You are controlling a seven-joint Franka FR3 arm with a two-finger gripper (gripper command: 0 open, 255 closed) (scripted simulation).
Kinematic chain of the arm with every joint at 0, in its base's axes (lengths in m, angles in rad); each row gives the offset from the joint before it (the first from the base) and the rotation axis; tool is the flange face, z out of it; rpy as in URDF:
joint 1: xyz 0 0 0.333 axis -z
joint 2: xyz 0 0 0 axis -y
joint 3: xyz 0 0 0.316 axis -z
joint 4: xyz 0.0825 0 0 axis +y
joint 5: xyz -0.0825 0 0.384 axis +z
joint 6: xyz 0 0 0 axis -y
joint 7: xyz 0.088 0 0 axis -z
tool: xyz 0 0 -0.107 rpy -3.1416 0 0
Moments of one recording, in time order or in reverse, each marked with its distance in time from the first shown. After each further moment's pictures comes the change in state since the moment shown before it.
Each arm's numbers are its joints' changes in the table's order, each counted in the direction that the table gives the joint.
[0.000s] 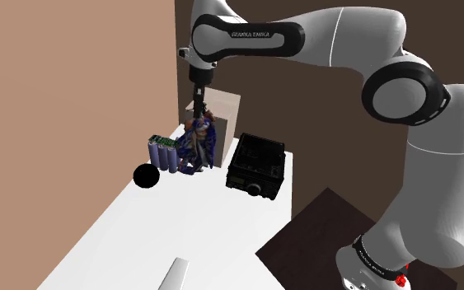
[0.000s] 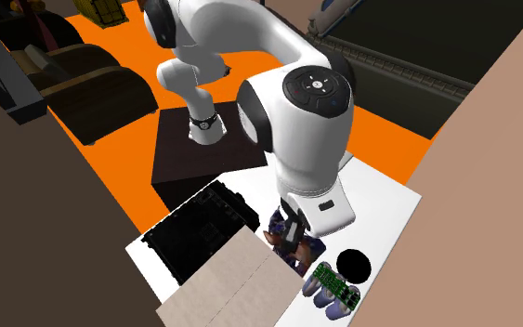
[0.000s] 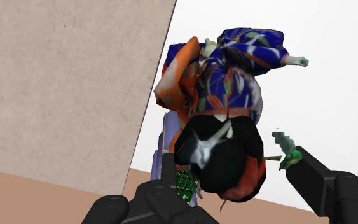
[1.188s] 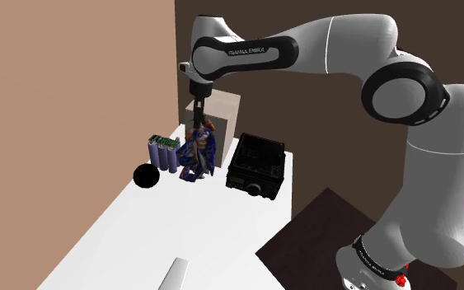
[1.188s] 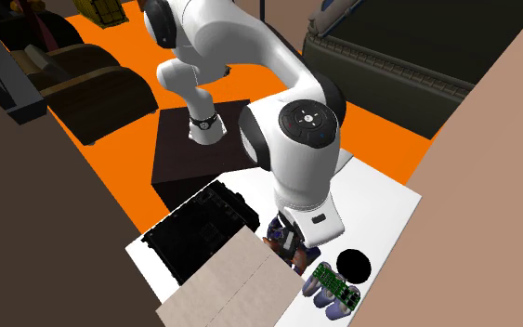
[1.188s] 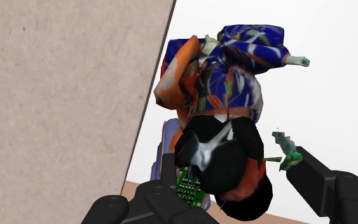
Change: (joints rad) arm 0.001 -0.002 0.000 0.112 0.001 0.117 -0.005
